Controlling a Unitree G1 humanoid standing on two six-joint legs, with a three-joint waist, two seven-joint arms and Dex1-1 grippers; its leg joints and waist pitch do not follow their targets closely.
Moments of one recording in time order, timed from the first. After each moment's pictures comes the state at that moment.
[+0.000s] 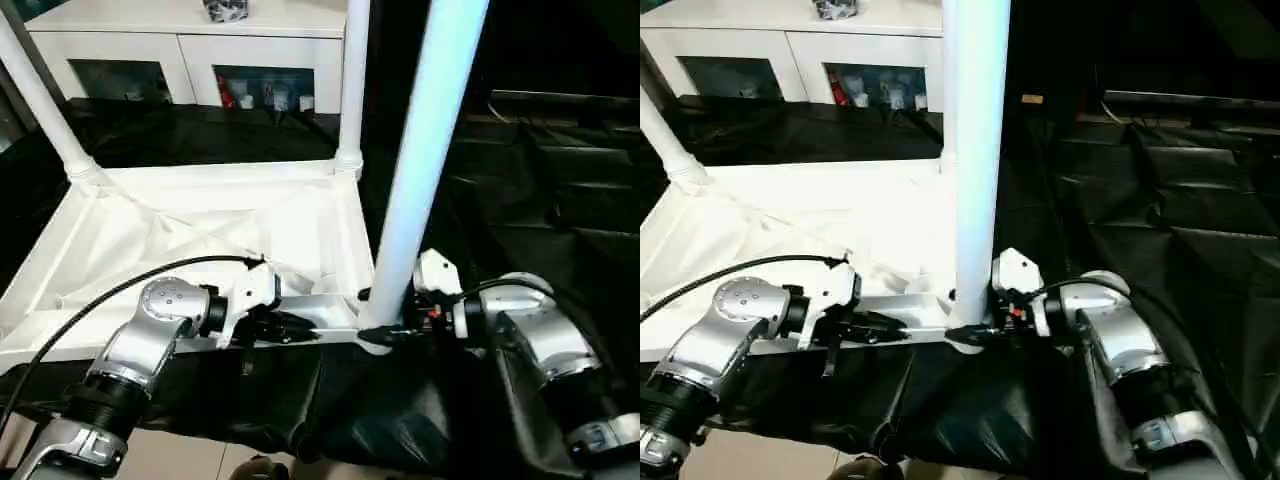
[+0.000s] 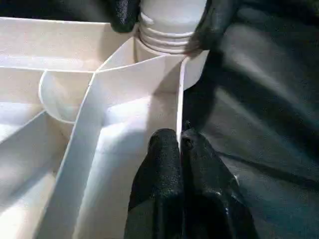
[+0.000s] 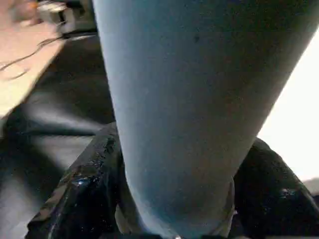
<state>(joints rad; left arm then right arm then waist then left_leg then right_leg) -0.41 0.41 -0.24 0.39 -0.05 0.04 -1.22 -0.44 -0.35 0.20 0.48 0.14 0.01 1.19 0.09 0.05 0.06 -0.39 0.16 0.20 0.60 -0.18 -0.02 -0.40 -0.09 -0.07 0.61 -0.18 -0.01</state>
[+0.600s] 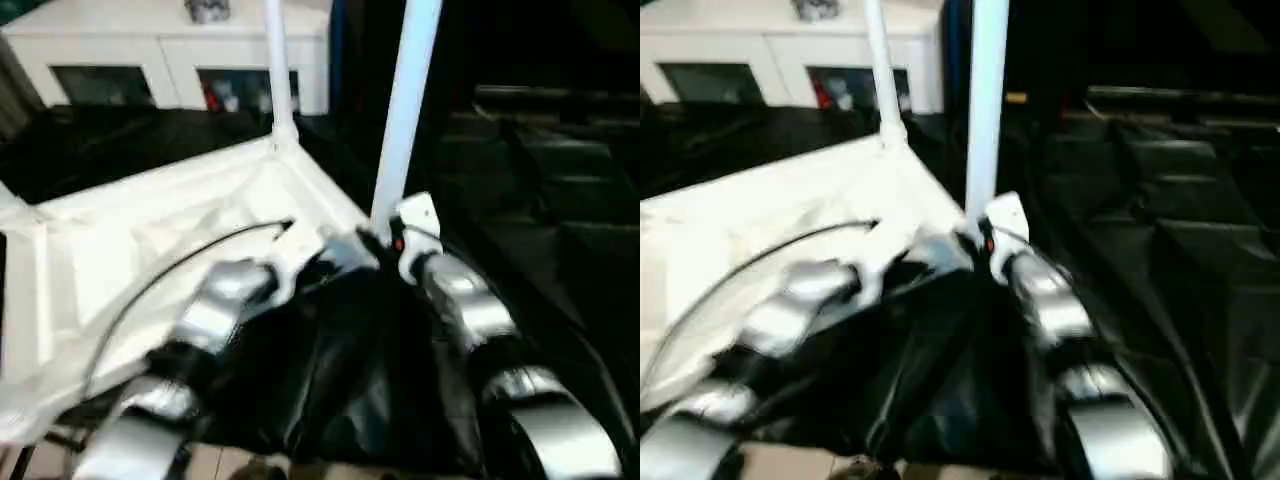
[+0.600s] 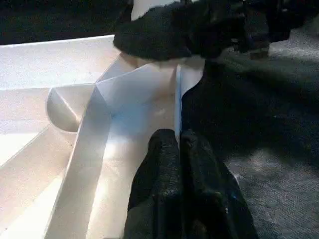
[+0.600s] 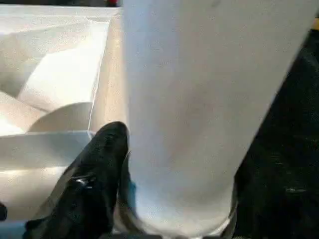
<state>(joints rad) -0.61 0.13 -0.22 0.63 0.11 0.12 -0.71 -0.68 -0.08 0.02 0.90 0.02 -0.06 0.30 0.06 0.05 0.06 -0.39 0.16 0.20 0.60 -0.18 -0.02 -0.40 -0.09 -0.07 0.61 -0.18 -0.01</state>
